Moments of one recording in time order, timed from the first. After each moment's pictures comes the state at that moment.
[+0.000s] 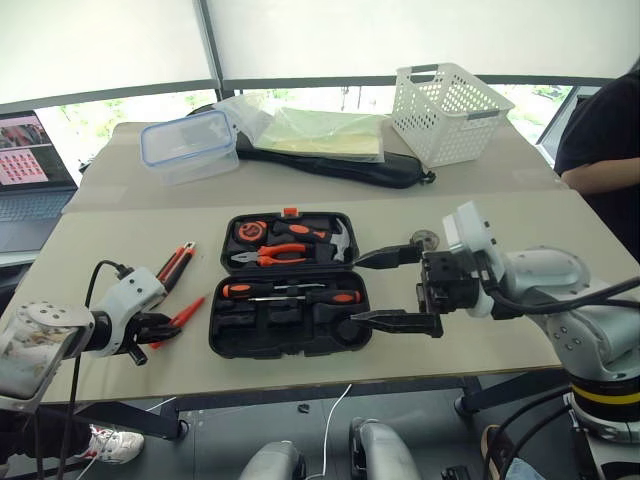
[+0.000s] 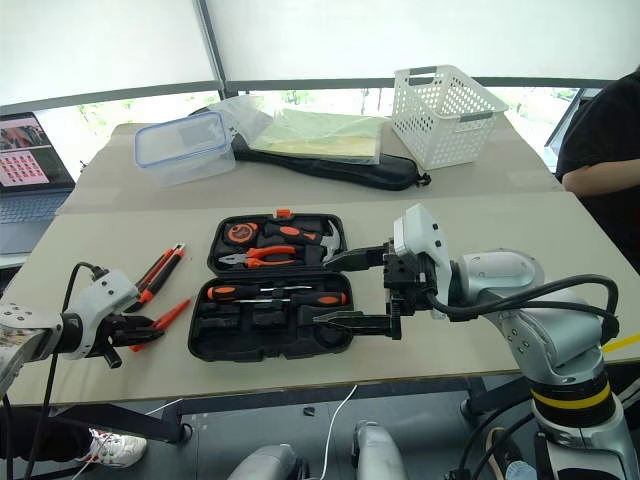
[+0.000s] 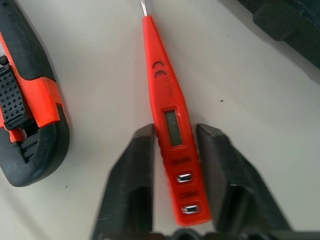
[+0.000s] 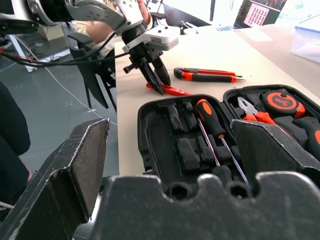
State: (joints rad) left arm -0.08 1.08 0.10 -0.15 -0.32 0.80 -0.92; right arm -0.48 -0.74 -0.02 -0.52 0.73 0.76 1.07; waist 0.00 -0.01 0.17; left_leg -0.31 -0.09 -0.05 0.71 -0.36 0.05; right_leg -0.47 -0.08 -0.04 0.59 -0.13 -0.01
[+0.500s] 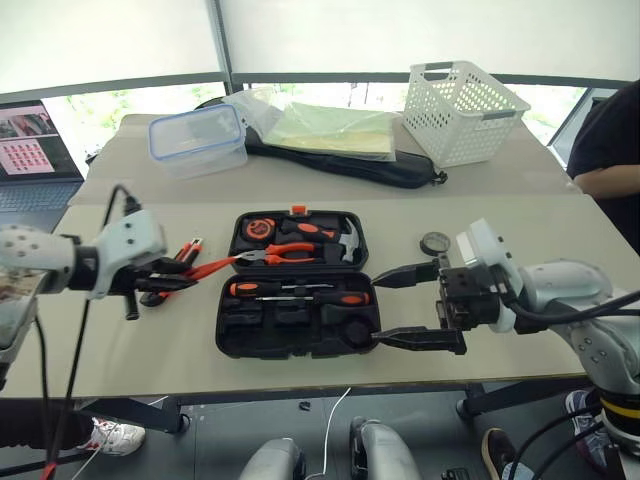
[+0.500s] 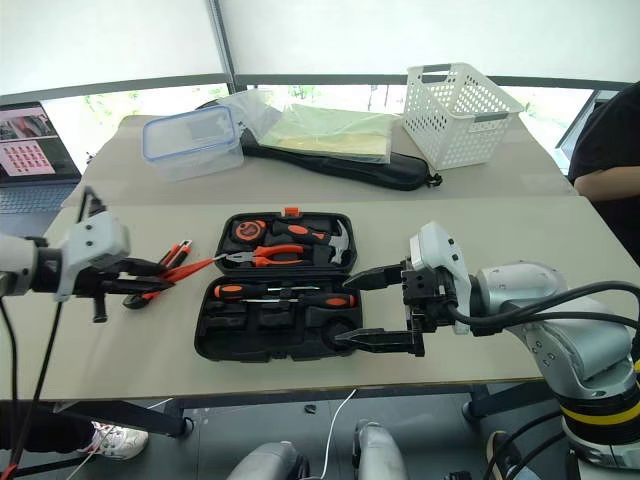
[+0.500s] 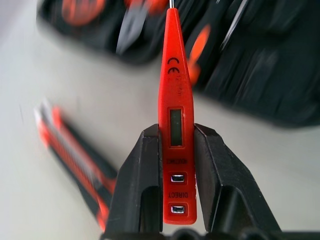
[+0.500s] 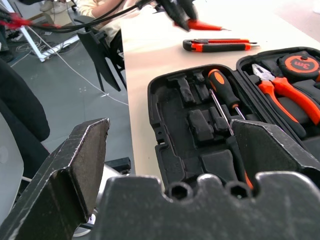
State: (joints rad) left arm -0.46 1.12 -0.04 -0.14 -0.29 0.41 -1.29; right arm -0.38 -0.85 -0.04 -0.53 0.78 0.77 1.11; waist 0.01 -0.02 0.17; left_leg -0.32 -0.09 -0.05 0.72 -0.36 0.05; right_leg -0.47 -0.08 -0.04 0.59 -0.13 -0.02
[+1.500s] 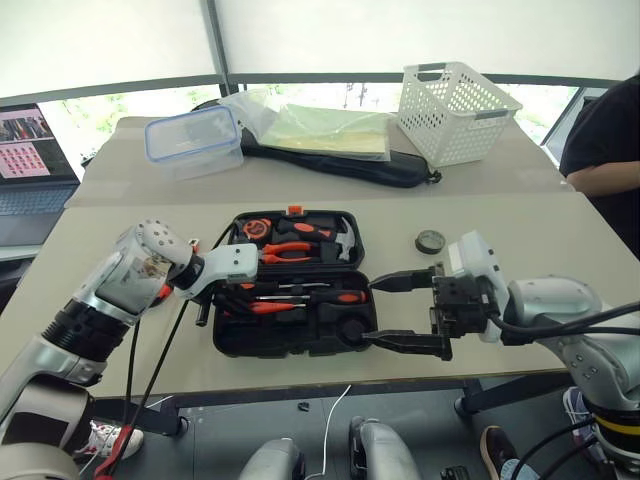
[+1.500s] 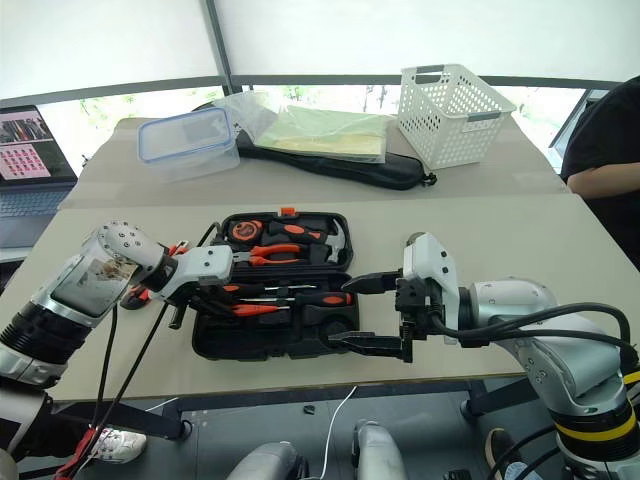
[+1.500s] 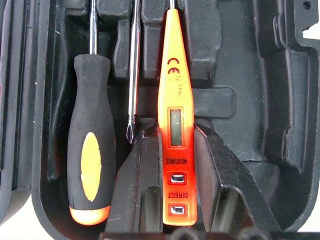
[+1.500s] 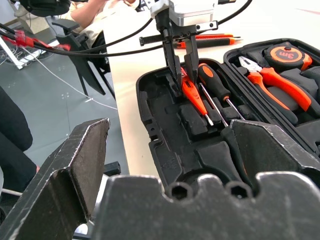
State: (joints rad) left arm -0.73 0.90 -0.42 0.03 -0.03 0.52 -1.47; right arm -0.33 -0.80 -0.04 -0.58 0.78 0.77 0.98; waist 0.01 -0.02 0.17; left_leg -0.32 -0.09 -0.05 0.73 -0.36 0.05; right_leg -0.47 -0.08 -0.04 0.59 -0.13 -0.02
